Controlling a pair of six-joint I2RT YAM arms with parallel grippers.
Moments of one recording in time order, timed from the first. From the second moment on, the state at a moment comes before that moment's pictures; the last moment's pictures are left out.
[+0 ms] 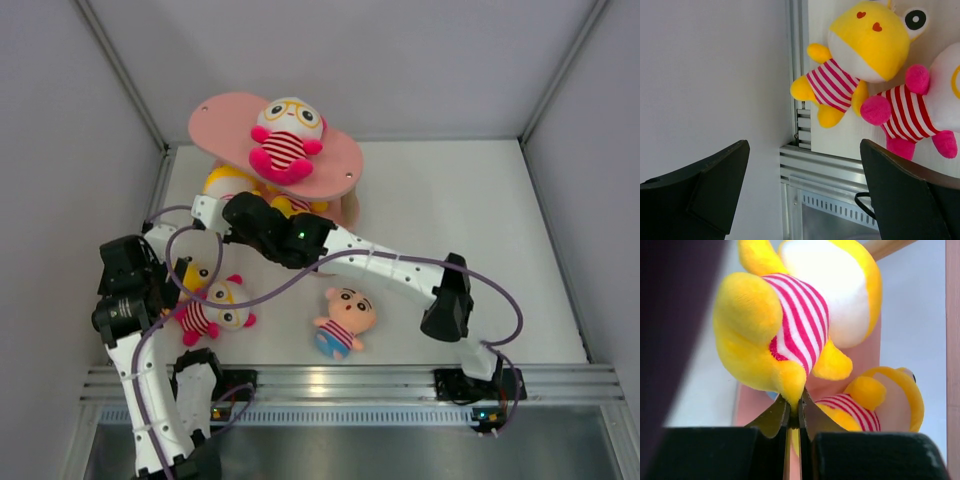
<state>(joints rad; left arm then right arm) 0.34 0.69 1.05 -1.10 -0.16 0.60 1.24 2.06 2.16 -0.63 0.44 -0.51</state>
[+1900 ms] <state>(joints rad) 0.34 0.70 0.98 -1.08 -0.12 0.61 1.19 2.12 2.05 -0.40 0.88 -0.03</state>
